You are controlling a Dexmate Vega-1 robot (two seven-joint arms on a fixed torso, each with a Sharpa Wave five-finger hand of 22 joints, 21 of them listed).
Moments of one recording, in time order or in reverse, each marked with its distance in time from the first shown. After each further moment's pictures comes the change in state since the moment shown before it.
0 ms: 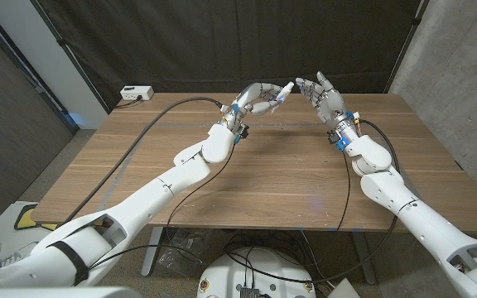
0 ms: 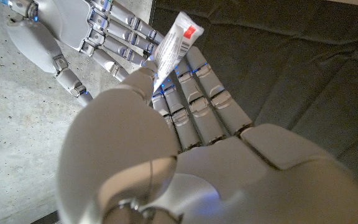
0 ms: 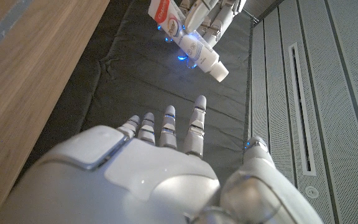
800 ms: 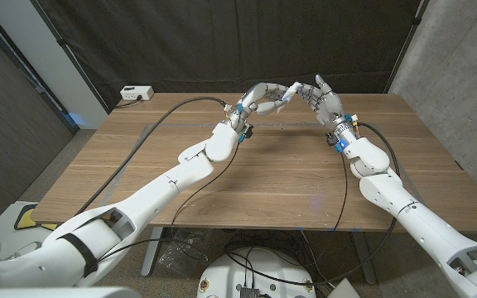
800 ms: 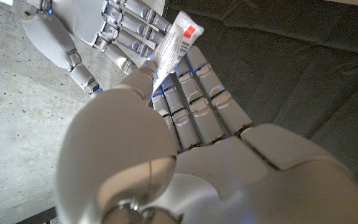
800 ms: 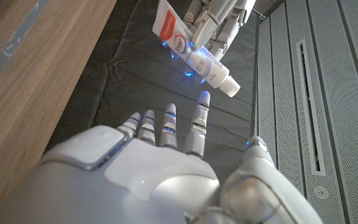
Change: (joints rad) left arm -0.047 -0.041 0.024 0.100 -0.021 -0.098 -0.022; left_hand -0.009 -0.009 0.007 -0.001 0.000 0.004 0.004 0.000 0.000 0.000 0.000 0.000 0.003 0.000 0.000 0.000 0.000 0.000 0.000 0.008 0.000; right arm -0.006 -0.002 -0.006 -0.010 -0.006 -0.025 -0.028; right_hand 0.011 0.011 0.002 -0.007 0.000 0.042 -0.007 0.012 0.000 0.006 0.000 0.008 -0.003 0.010 -0.004 0.000 0.000 0.000 -0.018 0.008 0.000
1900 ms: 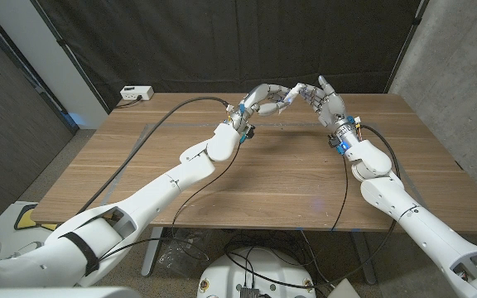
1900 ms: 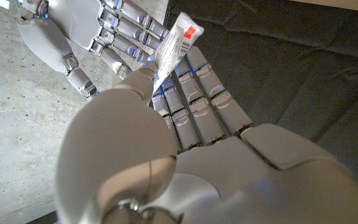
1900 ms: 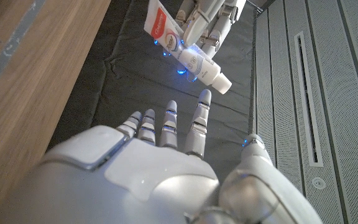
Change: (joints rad) left arm -0.002 -0.004 0.006 0.000 0.006 0.009 -0.008; left_hand 0.000 0.000 0.014 0.003 0.000 0.000 0.000 -0.004 0.000 0.000 0.000 0.000 0.000 0.000 0.000 0.000 0.000 -0.005 0.006 0.004 0.000; right arm -0.032 -0.001 0.016 -0.019 0.029 0.013 -0.001; right_hand 0.018 0.018 0.013 -0.012 0.000 0.041 -0.005 0.000 0.000 0.047 -0.004 0.016 0.003 0.039 -0.023 0.000 0.000 0.015 -0.007 0.008 0.000
